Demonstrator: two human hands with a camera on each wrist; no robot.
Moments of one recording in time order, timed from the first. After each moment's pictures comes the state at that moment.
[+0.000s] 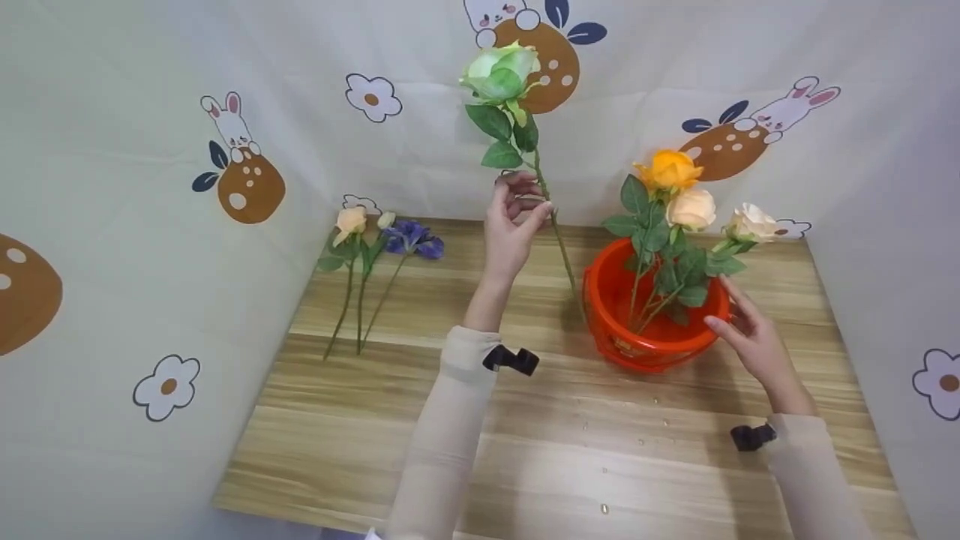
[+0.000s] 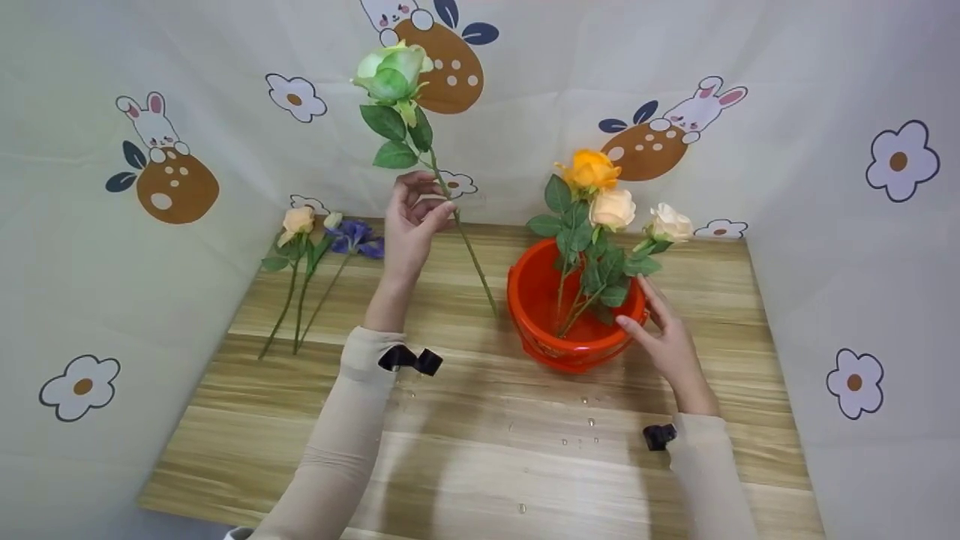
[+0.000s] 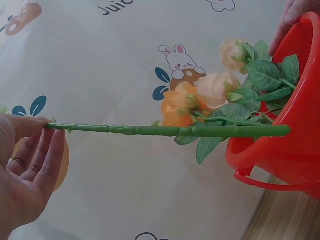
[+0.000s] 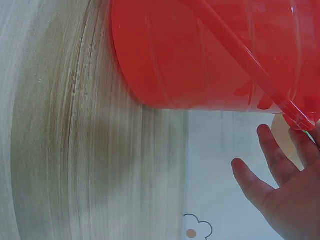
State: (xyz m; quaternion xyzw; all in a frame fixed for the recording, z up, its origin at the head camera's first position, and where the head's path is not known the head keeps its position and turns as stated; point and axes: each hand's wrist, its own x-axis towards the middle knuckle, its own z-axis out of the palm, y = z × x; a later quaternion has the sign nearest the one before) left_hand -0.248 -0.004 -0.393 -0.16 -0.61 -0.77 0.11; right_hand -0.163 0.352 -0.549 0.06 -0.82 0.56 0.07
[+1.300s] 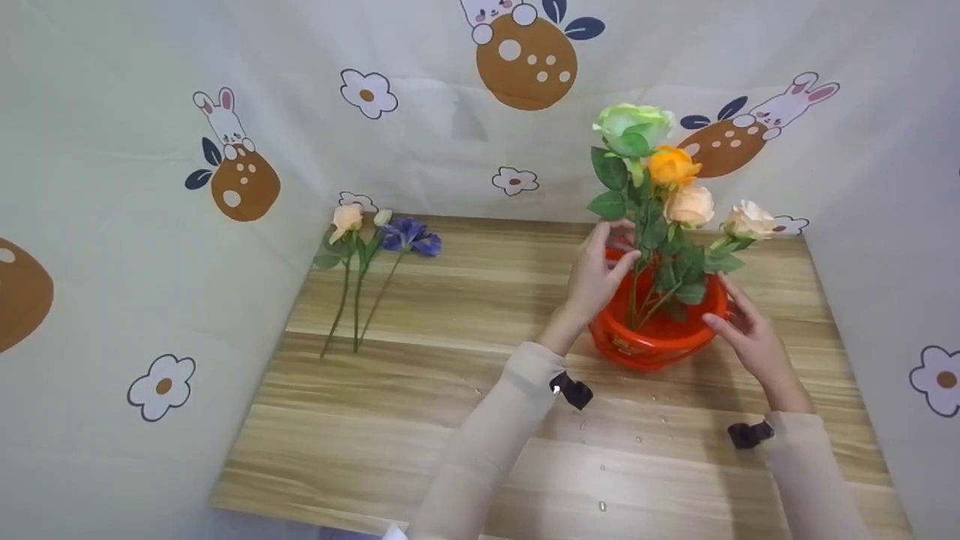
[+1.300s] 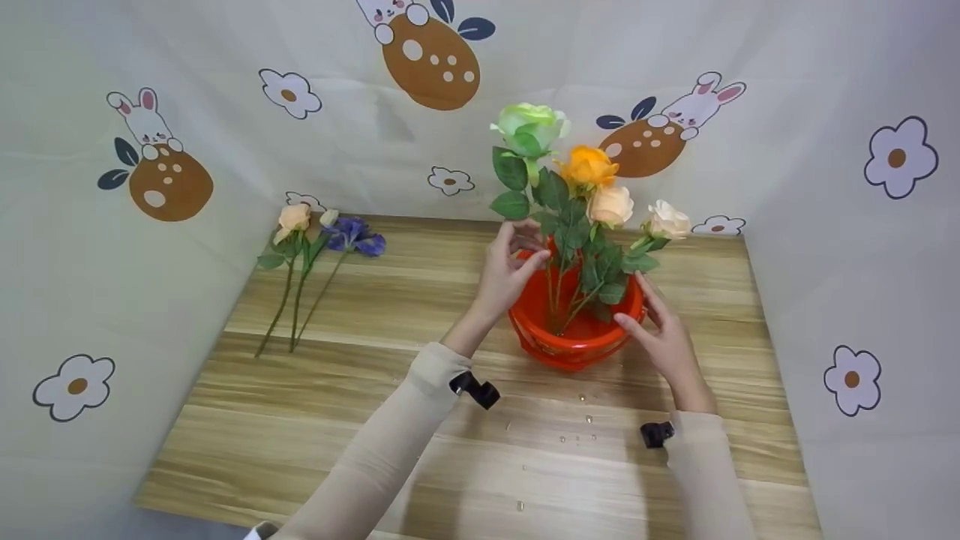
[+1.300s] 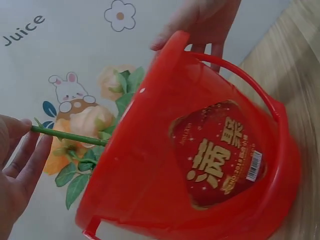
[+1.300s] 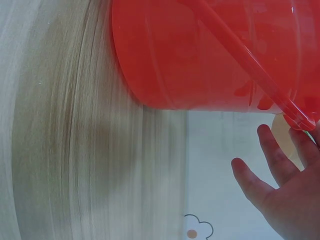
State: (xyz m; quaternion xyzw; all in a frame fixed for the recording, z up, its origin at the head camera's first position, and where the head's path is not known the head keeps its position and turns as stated) left_hand -0.243 0.101 -0.477 -0.26 -0.74 -0.61 0.13; right_hand -0.158 0.347 -0.538 0.06 -0.81 0.58 0.06
